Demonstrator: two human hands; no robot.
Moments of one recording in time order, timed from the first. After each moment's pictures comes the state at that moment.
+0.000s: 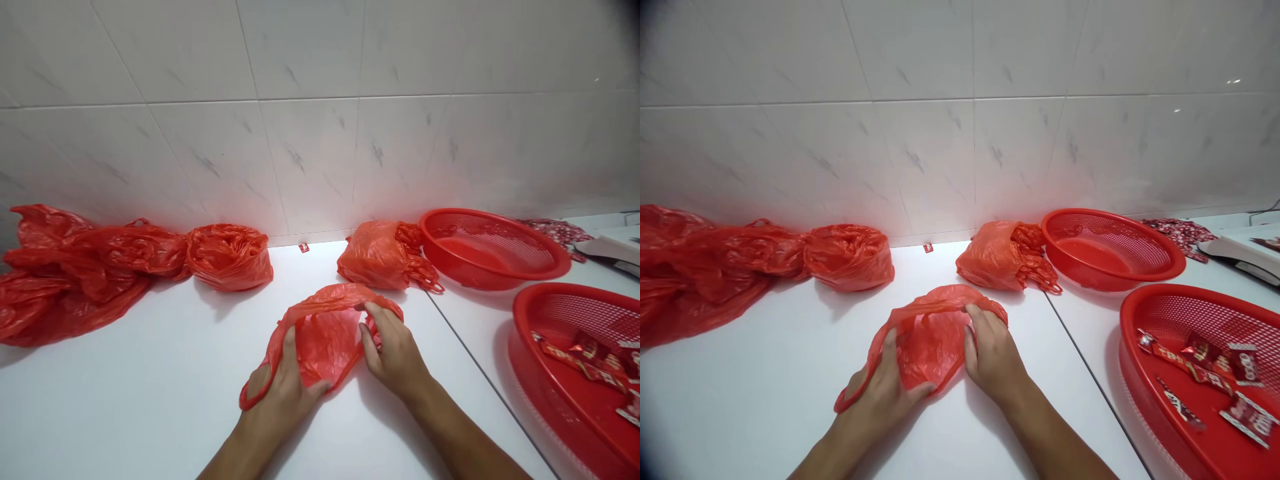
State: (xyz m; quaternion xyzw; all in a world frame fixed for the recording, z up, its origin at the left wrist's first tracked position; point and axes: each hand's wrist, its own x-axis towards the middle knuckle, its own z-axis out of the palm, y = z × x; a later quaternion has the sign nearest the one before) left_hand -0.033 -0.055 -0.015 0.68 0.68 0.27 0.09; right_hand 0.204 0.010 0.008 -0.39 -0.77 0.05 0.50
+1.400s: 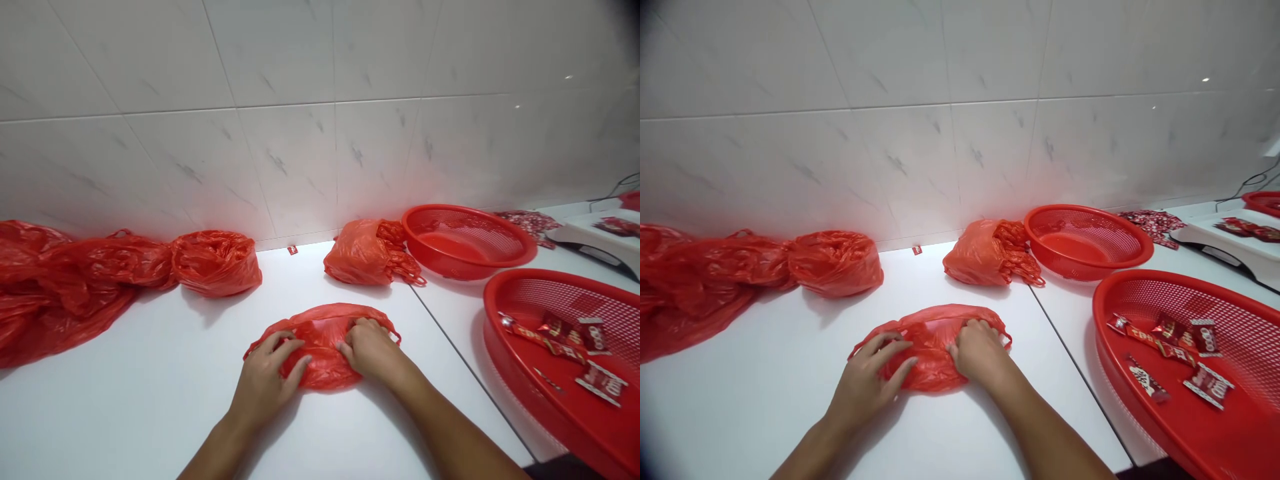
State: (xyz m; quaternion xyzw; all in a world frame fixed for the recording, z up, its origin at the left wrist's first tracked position) left_hand -0.037 -0.040 0.016 0.78 0.55 0.29 -0.02; right_hand 0.204 0.012 0.028 -0.57 -0.78 0.25 0.07
